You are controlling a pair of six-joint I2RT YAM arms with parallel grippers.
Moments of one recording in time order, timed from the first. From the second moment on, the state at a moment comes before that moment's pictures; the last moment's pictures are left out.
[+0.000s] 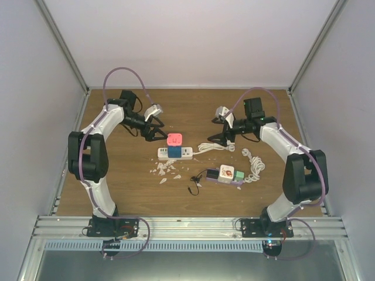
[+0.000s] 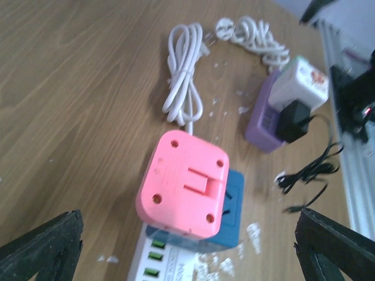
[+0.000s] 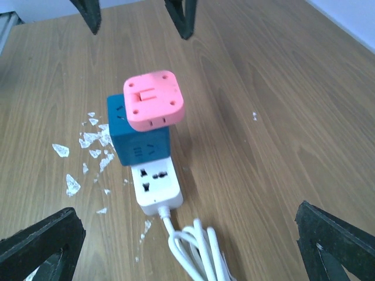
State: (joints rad) left arm -0.11 1.87 1.50 -0.99 0.95 0.92; right arm 0.18 1.62 1.15 -0.44 -0.94 -0.74
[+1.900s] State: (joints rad) left arm -0.11 2.03 1.49 -1.04 1.22 0.83; right arm 0.36 1.83 1.22 -0.26 -0.93 -0.61
